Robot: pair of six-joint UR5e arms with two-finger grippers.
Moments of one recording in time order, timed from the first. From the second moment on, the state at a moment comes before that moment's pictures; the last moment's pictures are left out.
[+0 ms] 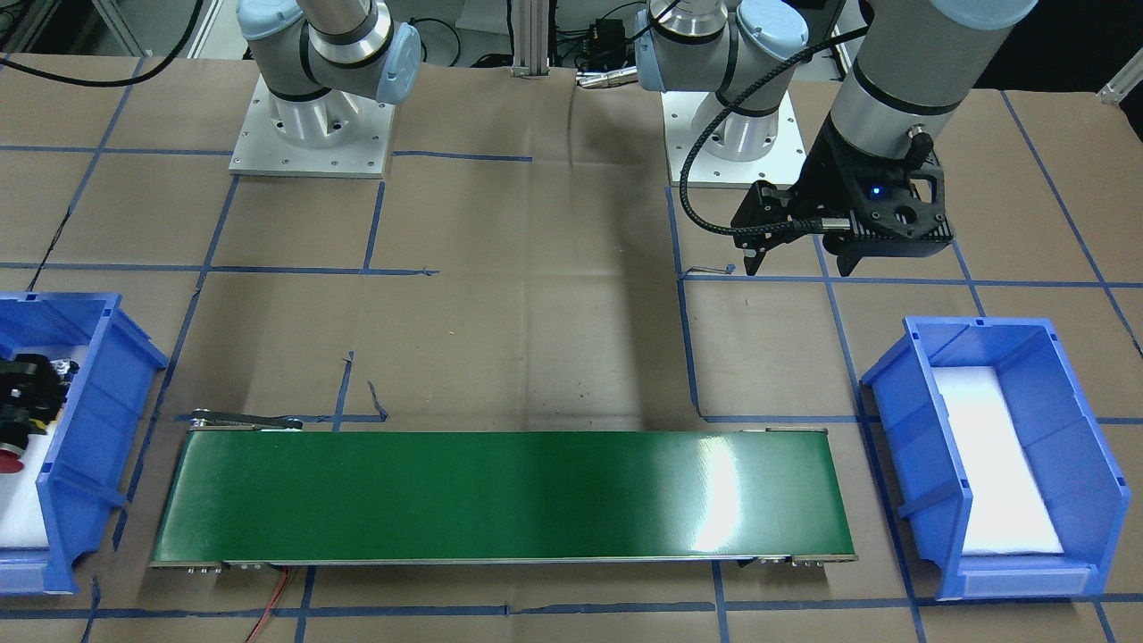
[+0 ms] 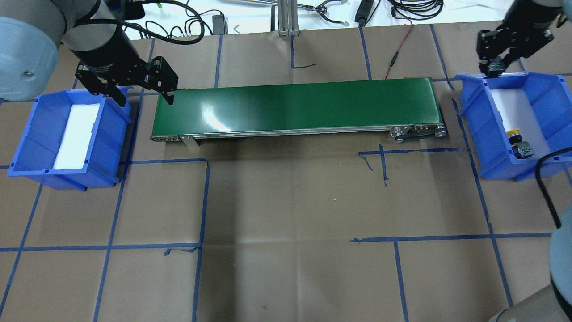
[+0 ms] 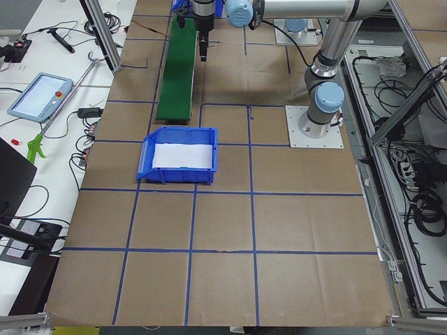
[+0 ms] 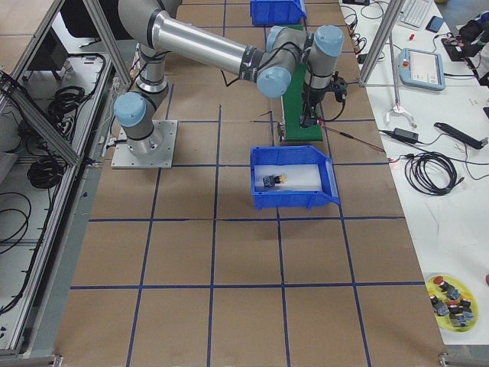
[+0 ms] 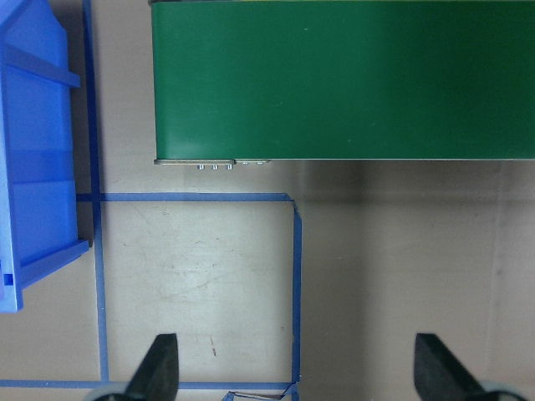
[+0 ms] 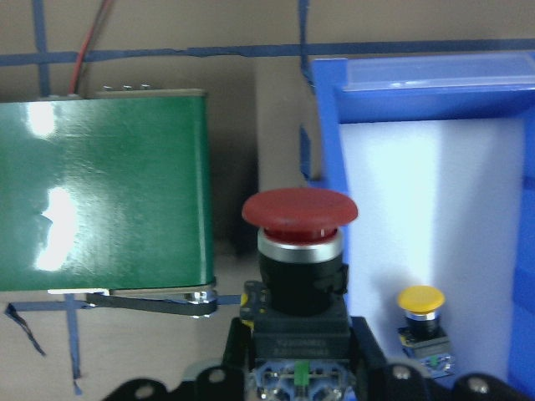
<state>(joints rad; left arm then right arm) -1.53 -1.61 -1.56 -1.50 1.58 0.03 1.17 -1.23 1.37 -1.71 -1.58 -0.40</state>
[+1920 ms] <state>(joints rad) -1.53 -1.61 -1.56 -1.50 1.57 0.03 1.05 -1.01 1.51 -2.02 -1.55 -0.68</state>
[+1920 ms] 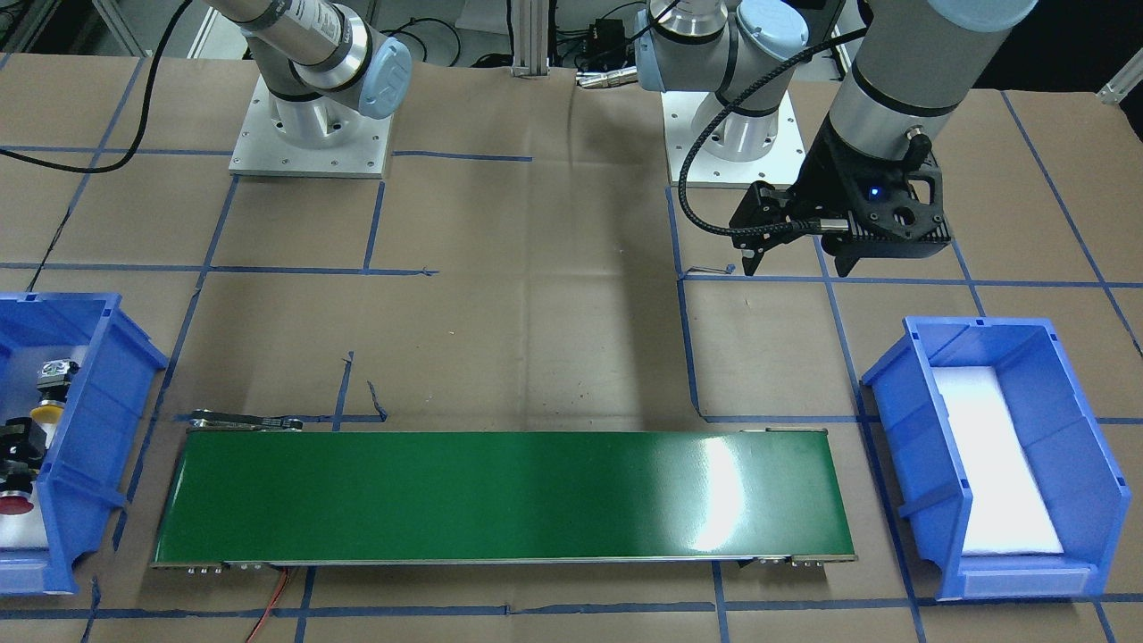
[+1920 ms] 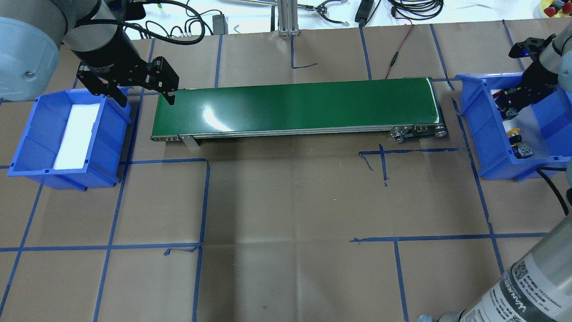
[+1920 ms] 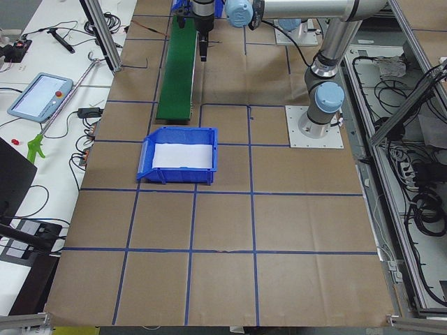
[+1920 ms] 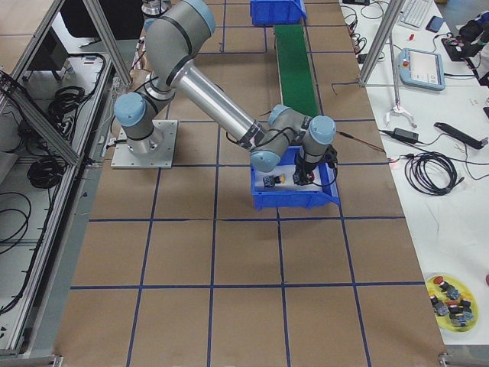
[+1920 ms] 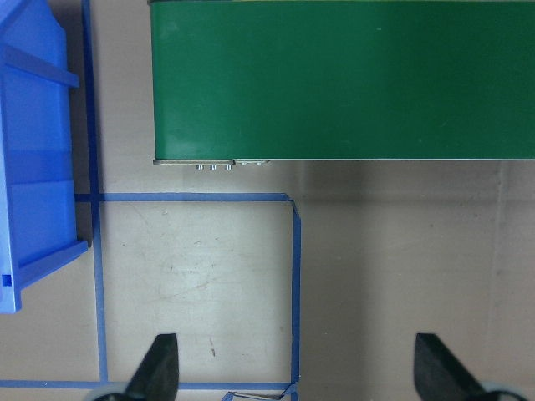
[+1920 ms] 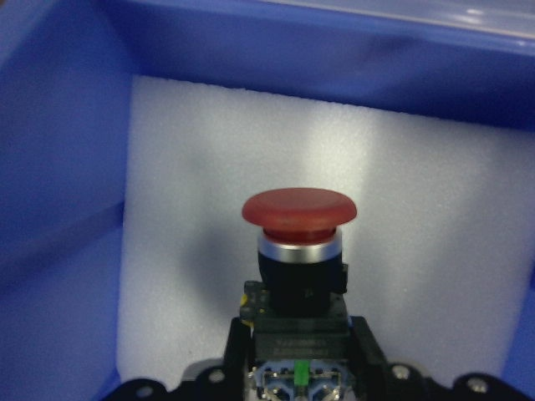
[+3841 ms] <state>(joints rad) -1.53 -1.62 -1.57 -1.50 1.57 0.05 1.25 -1.64 1.66 -1.73 -1.42 -0.34</state>
